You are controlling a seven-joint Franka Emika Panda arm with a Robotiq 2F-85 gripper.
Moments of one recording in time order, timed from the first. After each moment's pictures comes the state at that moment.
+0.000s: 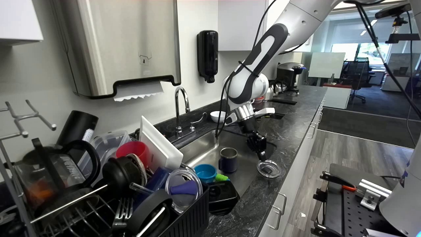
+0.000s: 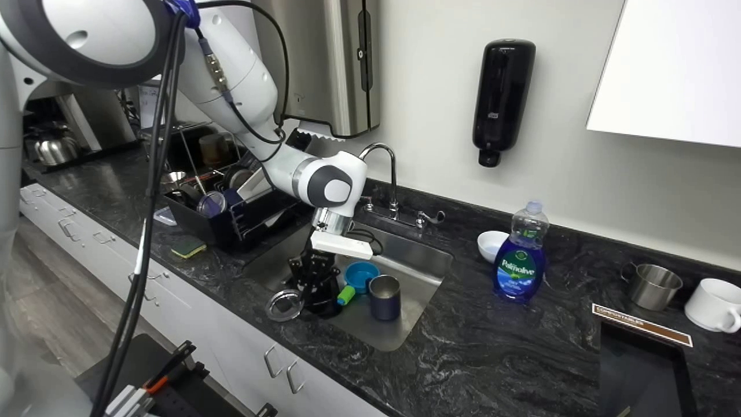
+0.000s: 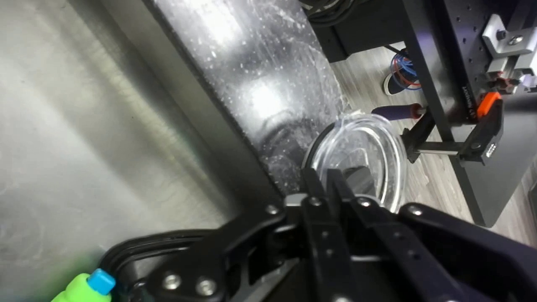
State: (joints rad) arm -0.12 0.46 0.03 -2.12 0.05 2.02 -1.13
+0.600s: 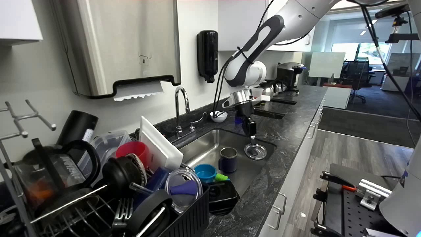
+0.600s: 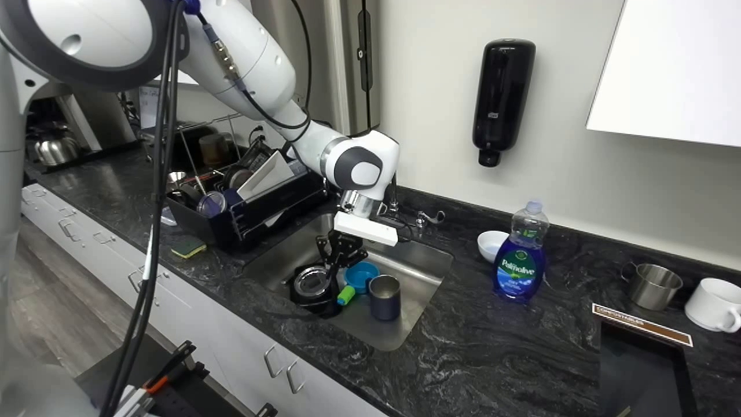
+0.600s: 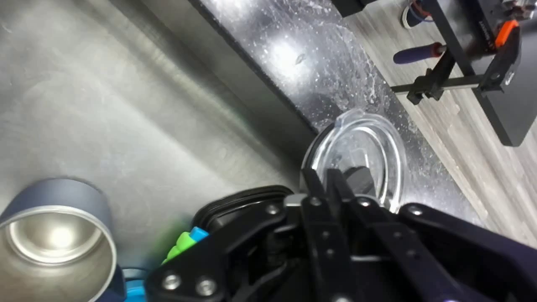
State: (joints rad) arm -0.19 0.47 0.00 -1.97 0.13 1.96 -1.05
